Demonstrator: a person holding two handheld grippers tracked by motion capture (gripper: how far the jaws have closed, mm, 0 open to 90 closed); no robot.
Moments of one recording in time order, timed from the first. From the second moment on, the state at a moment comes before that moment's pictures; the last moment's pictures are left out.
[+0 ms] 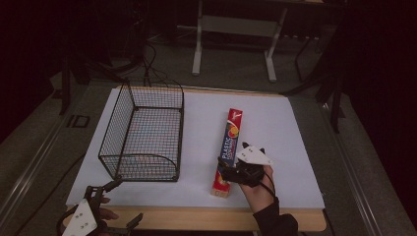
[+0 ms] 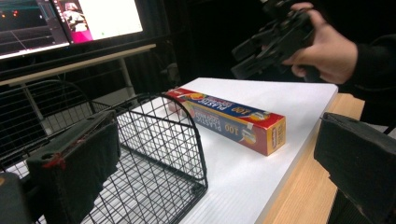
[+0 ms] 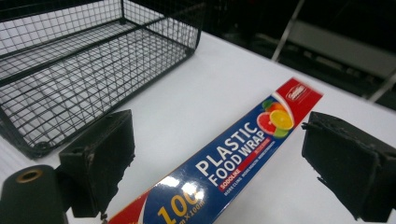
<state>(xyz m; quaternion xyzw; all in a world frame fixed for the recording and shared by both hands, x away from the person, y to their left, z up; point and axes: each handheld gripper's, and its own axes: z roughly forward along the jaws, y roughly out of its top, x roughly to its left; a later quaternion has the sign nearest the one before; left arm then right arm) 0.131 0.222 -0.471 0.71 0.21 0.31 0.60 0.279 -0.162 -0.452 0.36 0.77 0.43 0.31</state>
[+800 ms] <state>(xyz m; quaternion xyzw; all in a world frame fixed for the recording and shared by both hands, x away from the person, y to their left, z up) 0.131 0.220 -0.472 0.71 0.21 0.31 0.59 0.352 -0.146 -0.464 0.52 0.77 0.30 0.21</state>
